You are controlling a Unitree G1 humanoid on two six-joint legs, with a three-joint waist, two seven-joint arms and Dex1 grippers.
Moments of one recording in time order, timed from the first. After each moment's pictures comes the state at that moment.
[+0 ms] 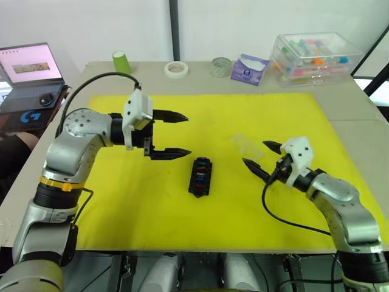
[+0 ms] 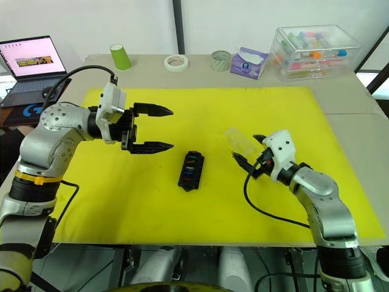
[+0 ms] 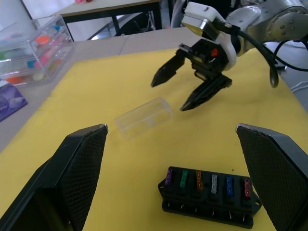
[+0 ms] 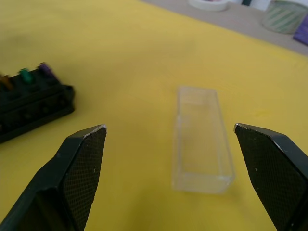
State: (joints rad) left arm -0.69 0.67 -0.09 -0.07 -0.50 0.37 -1.24; right arm -0.12 -0.56 -0.13 -0.29 0.31 0.41 0.62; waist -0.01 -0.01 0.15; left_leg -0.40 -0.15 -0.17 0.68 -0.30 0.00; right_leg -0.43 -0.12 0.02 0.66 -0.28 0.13
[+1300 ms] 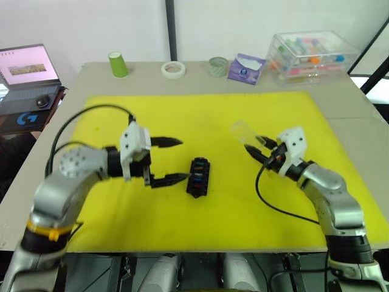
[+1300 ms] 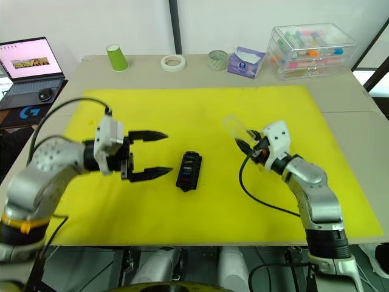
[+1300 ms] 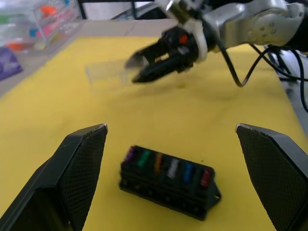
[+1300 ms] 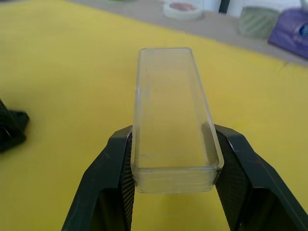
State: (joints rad) left arm -0.19 0.65 0.04 -0.57 -0.59 0.58 -0.95; right arm -0.26 -0.52 -0.12 -0.21 0.33 0.42 0.60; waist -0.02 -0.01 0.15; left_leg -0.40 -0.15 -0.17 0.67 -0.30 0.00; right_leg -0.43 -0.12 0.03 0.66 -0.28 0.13
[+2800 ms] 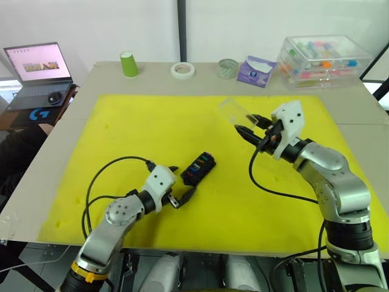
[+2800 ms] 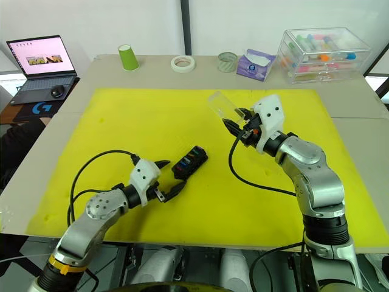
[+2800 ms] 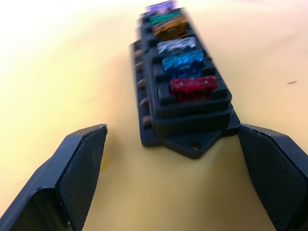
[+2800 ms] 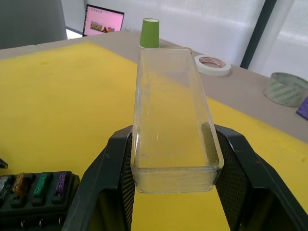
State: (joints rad) left arm -0.02 0.42 -0.21 -0.39 -0.14 0.38 -0.52; right arm -0.39 -0.53 -0.10 -0.35 0.38 0.59 0.55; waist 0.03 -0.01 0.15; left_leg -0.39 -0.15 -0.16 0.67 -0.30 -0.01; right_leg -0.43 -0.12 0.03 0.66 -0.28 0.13
